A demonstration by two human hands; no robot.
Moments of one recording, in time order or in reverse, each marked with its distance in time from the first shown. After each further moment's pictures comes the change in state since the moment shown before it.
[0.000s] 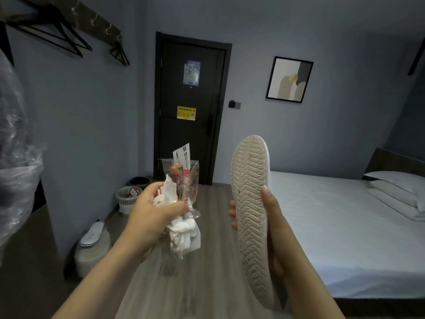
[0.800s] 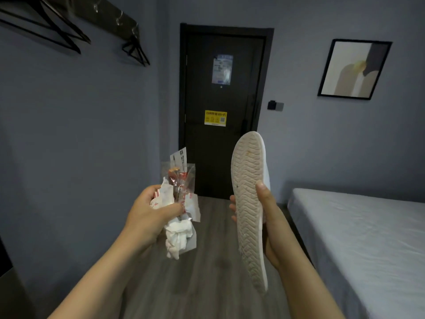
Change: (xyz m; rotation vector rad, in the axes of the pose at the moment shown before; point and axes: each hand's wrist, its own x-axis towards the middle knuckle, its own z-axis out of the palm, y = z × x) left_hand 0.452 -0.100 -0.054 0.104 0.178 -0.030; right_hand 0.480 0.084 0.051 0.054 -0.121 -0.001
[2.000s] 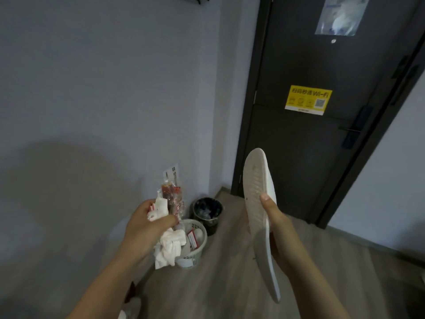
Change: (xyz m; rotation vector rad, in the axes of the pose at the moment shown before) left_hand 0.646 -0.194 -0.097 0.166 0.412 -0.228; right_hand 0.702 0.214 0.099 -0.109 -0.177 0.302
